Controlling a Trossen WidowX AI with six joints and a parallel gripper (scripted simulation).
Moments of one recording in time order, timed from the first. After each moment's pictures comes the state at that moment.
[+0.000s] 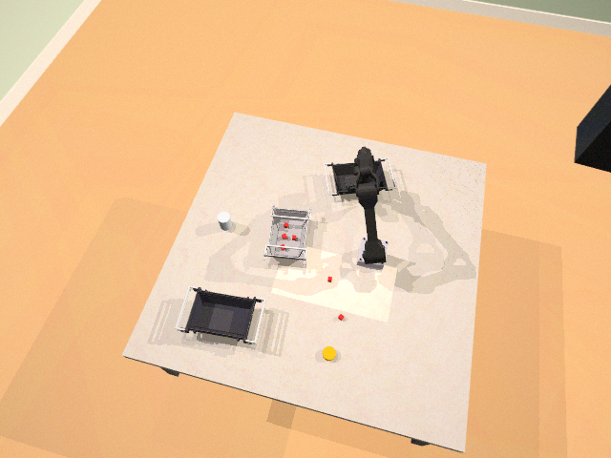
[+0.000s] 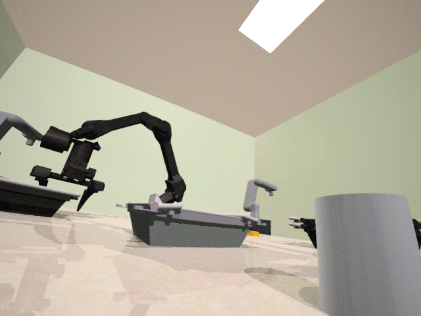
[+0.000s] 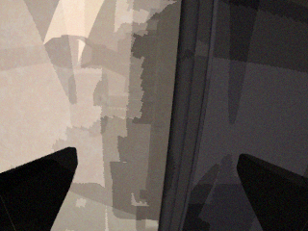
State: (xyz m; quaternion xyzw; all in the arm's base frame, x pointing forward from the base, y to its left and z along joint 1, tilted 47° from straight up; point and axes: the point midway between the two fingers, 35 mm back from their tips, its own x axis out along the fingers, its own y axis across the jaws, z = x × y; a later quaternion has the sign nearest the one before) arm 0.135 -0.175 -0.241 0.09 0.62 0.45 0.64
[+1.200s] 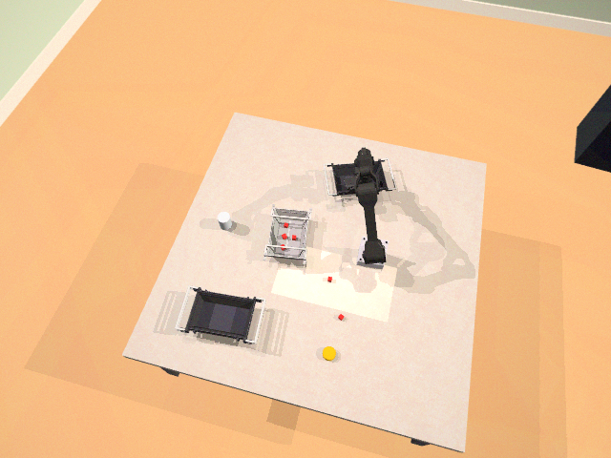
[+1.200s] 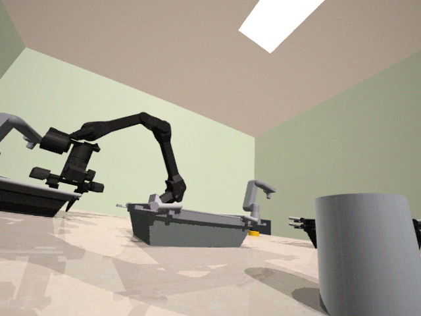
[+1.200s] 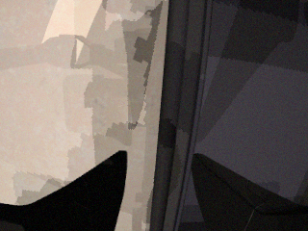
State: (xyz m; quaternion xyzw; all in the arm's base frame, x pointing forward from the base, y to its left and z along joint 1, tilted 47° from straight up) arm 0.133 -0.171 -0.246 0.09 0.62 0.44 0.64
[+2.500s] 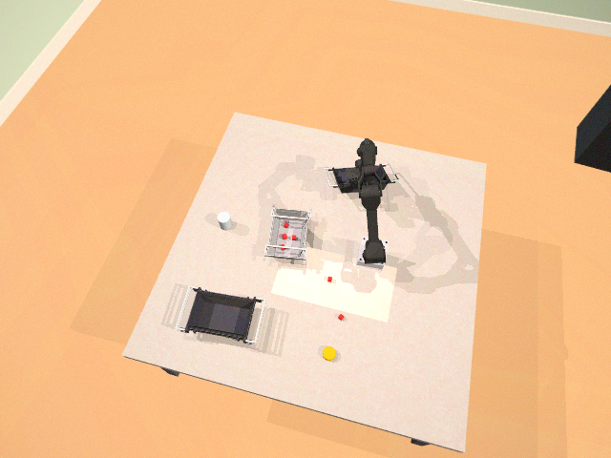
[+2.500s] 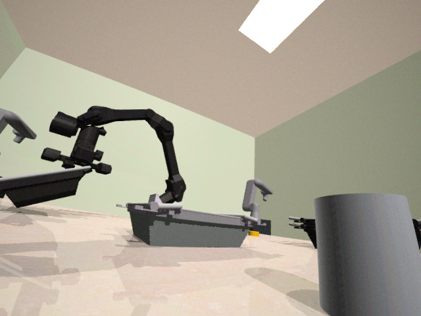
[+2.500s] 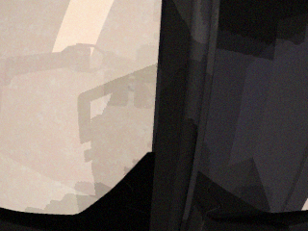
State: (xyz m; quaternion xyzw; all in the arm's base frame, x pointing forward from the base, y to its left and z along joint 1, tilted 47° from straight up) arm 0.141 -0.212 -0.195 0.11 0.62 0.45 0.64
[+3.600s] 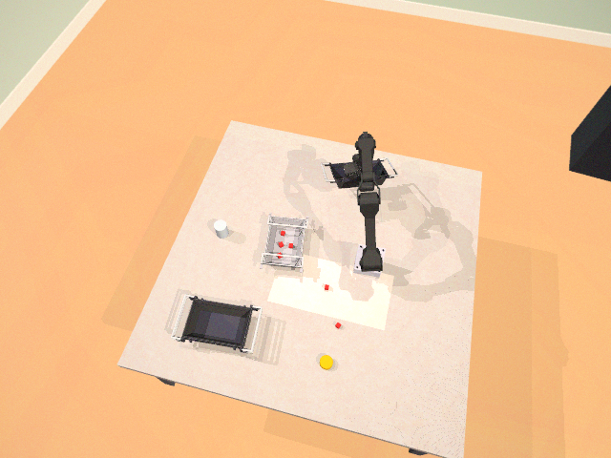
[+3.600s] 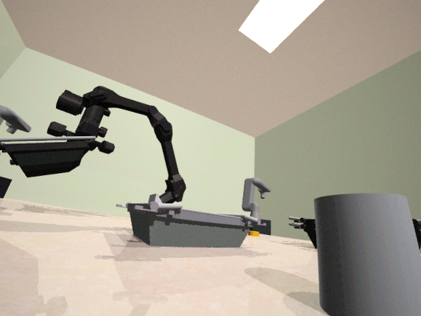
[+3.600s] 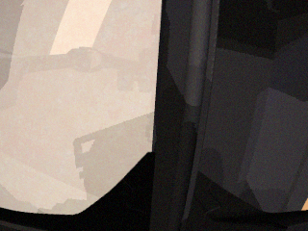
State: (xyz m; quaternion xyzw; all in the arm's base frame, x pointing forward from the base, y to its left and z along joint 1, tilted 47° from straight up) arm 0.160 -0.272 -0.150 0.10 0.62 0.45 0.64
